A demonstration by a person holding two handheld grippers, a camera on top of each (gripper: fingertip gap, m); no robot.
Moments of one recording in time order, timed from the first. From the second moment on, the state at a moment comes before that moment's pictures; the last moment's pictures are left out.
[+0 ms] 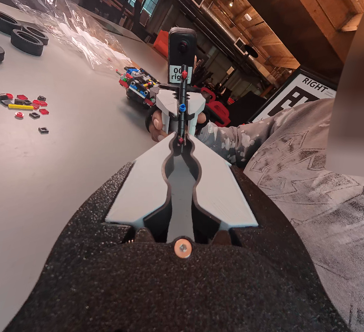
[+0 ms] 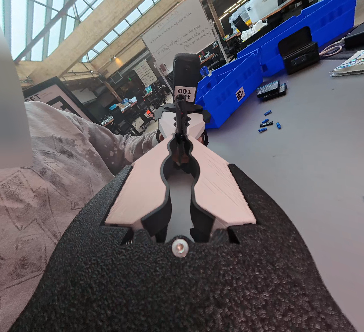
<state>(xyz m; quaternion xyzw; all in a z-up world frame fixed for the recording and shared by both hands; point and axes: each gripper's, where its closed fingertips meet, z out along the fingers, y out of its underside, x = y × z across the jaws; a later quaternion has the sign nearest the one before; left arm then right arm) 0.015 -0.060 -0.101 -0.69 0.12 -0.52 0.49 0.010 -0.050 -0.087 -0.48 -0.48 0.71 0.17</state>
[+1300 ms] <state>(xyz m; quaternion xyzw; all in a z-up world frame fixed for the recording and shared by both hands) 0.016 -0.070 -0.085 -0.68 0.15 -0.51 0.50 0.014 -0.072 -0.088 -0.44 -0.52 0.71 0.17</state>
